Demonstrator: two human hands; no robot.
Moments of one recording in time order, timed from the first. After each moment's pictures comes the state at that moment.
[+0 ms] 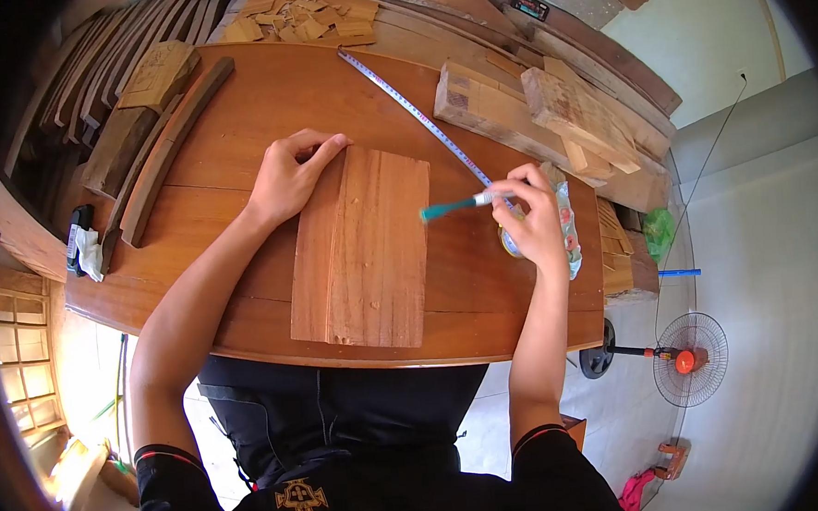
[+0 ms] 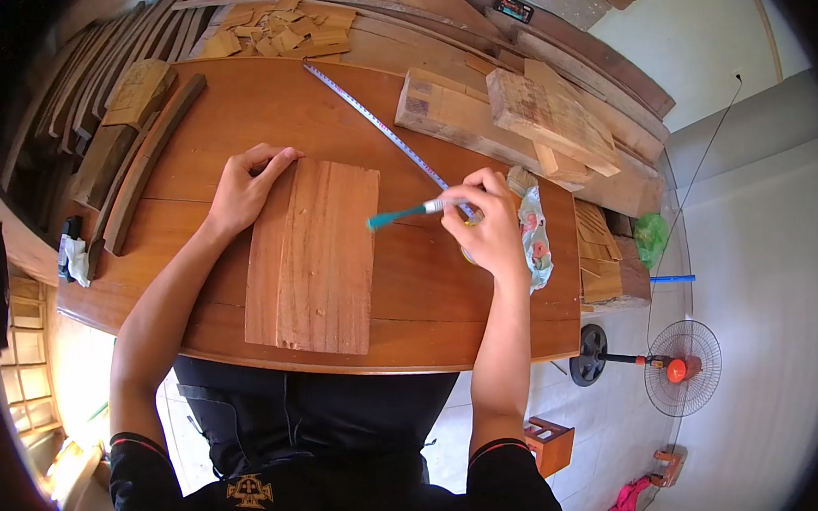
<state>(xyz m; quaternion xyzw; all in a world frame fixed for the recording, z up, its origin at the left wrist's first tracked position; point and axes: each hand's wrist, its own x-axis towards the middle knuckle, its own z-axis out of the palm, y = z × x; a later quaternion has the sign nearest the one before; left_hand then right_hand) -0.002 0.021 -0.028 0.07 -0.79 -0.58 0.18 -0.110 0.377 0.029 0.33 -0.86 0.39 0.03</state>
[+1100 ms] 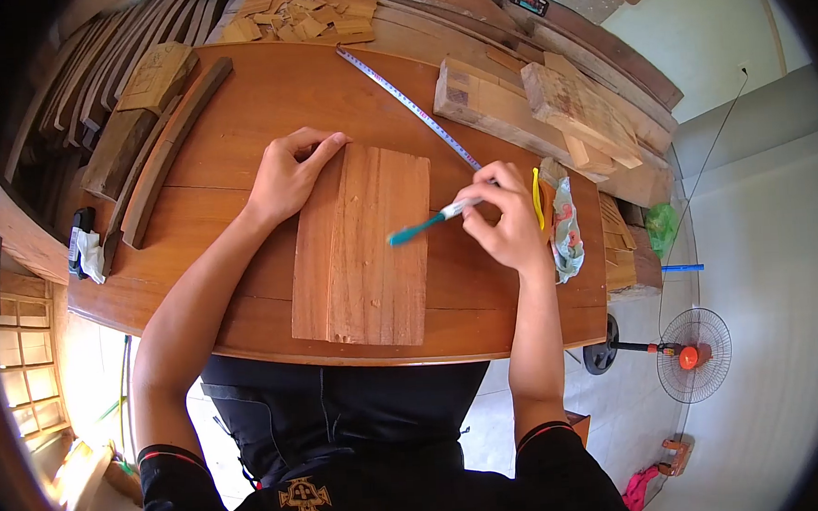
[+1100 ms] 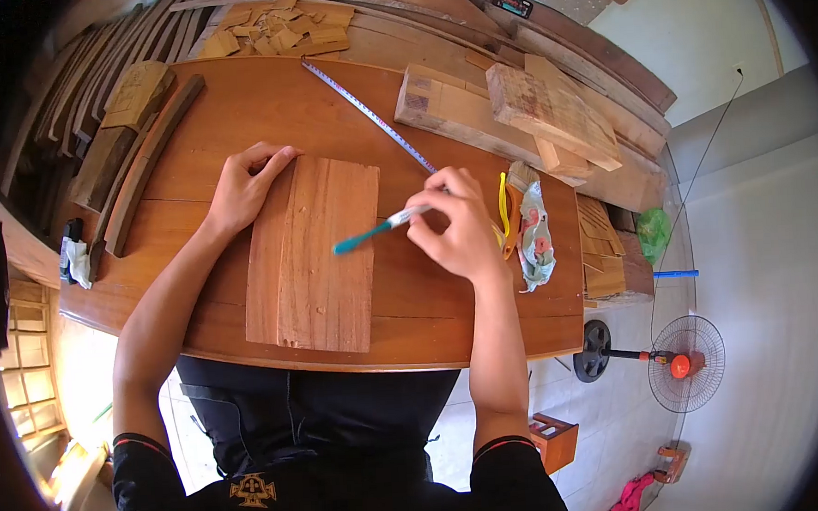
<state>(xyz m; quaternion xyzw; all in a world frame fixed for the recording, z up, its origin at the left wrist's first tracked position) 0.000 0.022 -0.022 0.08 -0.80 -0.58 0.16 -0.089 0.350 0.030 0.44 -0.83 0.34 0.06</state>
